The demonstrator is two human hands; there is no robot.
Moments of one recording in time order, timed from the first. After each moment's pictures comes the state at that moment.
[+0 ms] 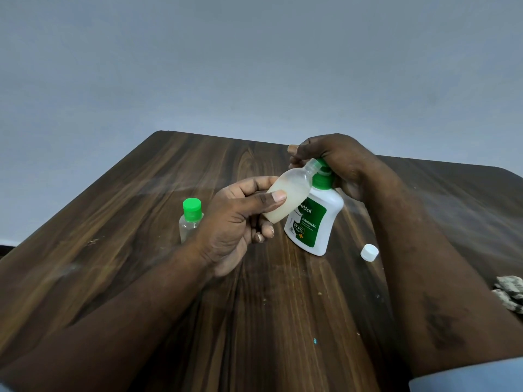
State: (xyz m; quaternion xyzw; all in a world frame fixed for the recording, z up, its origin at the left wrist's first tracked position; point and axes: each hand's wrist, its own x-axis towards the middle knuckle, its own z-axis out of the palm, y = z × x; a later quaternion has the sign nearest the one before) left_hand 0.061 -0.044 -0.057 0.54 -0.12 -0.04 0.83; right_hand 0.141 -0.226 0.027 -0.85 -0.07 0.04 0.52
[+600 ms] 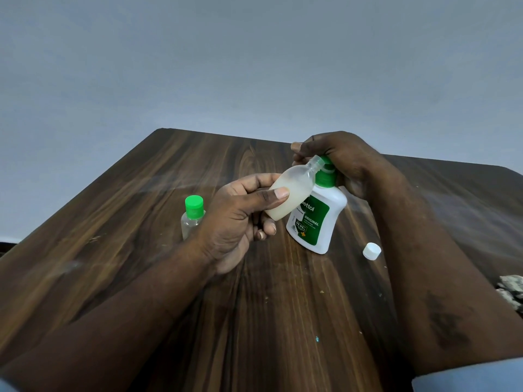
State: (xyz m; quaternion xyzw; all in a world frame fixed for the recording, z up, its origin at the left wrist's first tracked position) left_hand 0.060 -0.044 -0.056 0.54 -0.13 -0.04 0.83; right_hand 0.144 -0.227 0.026 -0.85 -0.06 0.04 0.53
